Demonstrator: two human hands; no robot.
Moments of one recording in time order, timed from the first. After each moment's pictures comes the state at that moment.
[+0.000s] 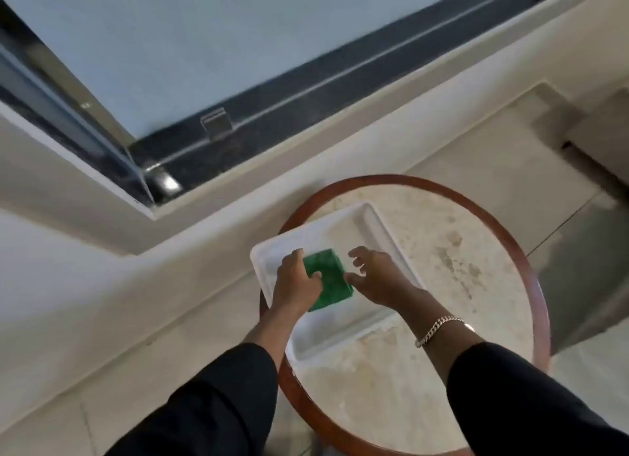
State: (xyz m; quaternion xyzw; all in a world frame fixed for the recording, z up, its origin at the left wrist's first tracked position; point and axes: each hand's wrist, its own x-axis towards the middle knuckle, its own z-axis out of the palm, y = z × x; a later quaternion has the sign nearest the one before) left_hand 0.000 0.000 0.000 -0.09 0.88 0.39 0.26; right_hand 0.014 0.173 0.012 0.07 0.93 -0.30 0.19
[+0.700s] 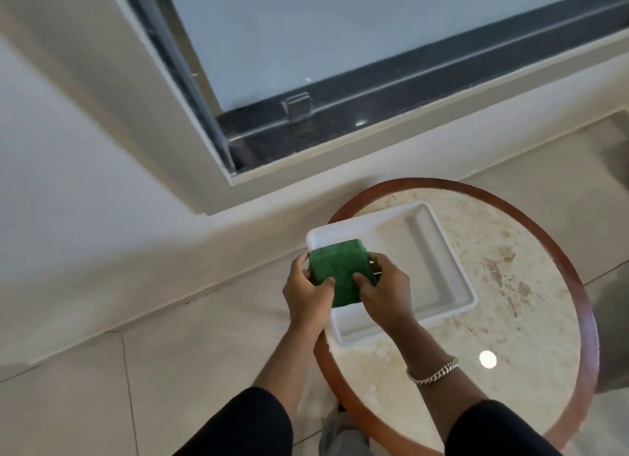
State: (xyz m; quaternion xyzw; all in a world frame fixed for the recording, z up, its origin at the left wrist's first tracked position) left_hand 0.059 -0.051 0.033 -0.31 0.76 0.57 0.08; right_hand 0.054 0.079 0.030 0.16 0.88 -0.43 0.07
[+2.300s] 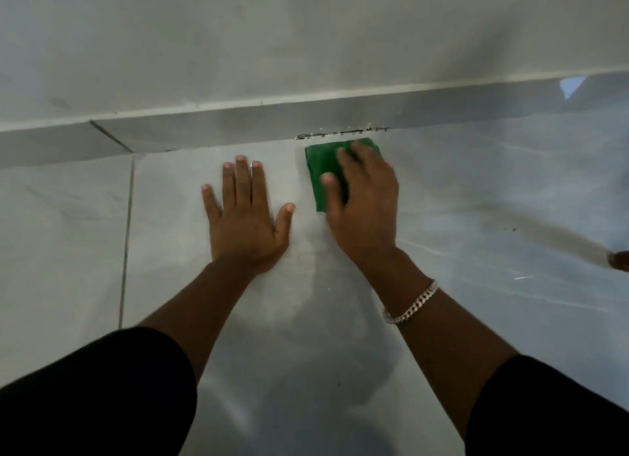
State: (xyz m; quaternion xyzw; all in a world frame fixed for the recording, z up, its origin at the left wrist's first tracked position) left_hand 0.183 -0.597 -0.636 -0.16 0.98 0.08 0.01; right_hand 0.113 -0.435 -0.610 -0.15 0.94 -0.29 -0.12
